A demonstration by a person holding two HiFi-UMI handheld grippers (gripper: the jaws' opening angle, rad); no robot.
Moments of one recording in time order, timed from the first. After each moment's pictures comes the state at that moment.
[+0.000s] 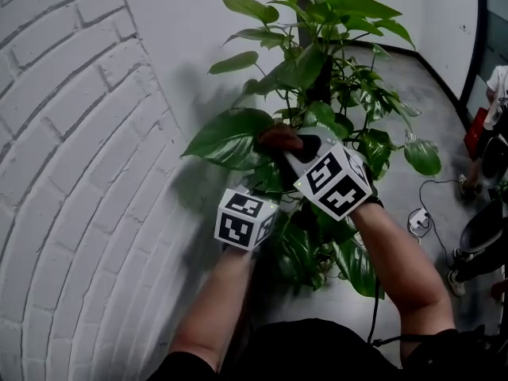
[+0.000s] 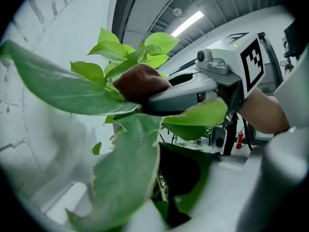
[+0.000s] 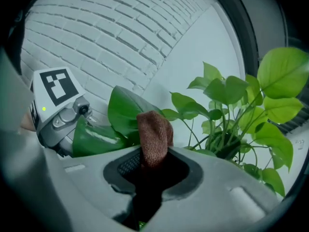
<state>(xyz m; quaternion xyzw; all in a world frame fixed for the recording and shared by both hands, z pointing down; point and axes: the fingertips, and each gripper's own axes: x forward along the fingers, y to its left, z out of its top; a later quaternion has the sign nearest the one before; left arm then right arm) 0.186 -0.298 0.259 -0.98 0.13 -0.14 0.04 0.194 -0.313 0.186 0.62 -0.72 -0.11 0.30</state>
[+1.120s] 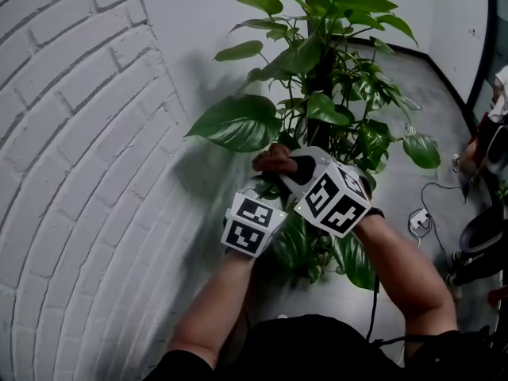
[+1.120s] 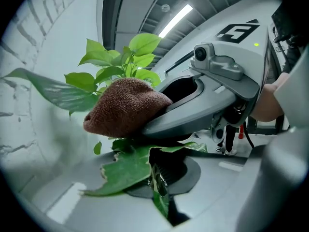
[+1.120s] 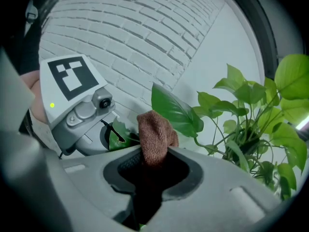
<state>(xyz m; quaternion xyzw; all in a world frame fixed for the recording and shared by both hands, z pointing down) 0.174 -0.252 0.275 -0.97 0.14 -0.16 0.09 0.143 -0.266 0.233 0.53 -0.77 -0.11 0.33</state>
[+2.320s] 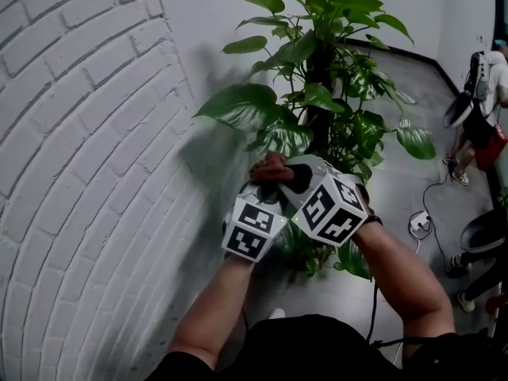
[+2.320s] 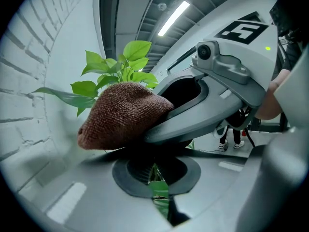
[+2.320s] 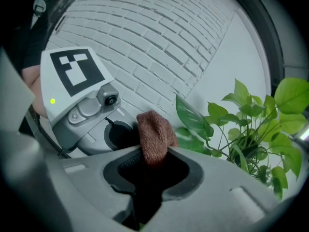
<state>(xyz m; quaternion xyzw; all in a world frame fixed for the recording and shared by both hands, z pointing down) 0.144 -0.195 0.280 -0.96 0.17 -0.17 0.10 0.107 -0.205 0.244 0.50 -0.78 -0.14 0.34</state>
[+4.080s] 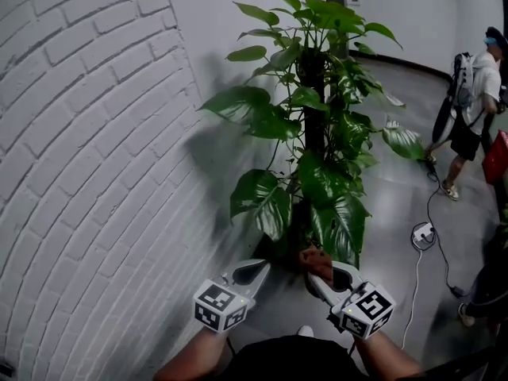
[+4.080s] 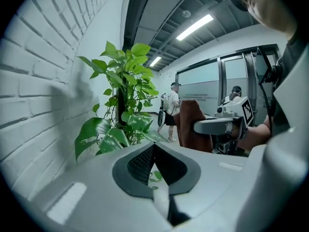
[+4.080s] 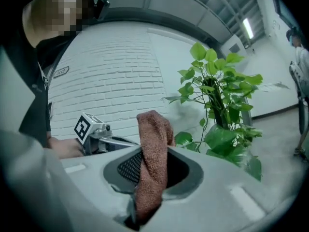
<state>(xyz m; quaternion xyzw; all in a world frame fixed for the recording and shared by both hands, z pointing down) 0.036 -0.015 0.367 -0.97 0.16 -0.16 -0.08 0.112 0.042 0.350 0.56 -0.82 0.10 -0.03</state>
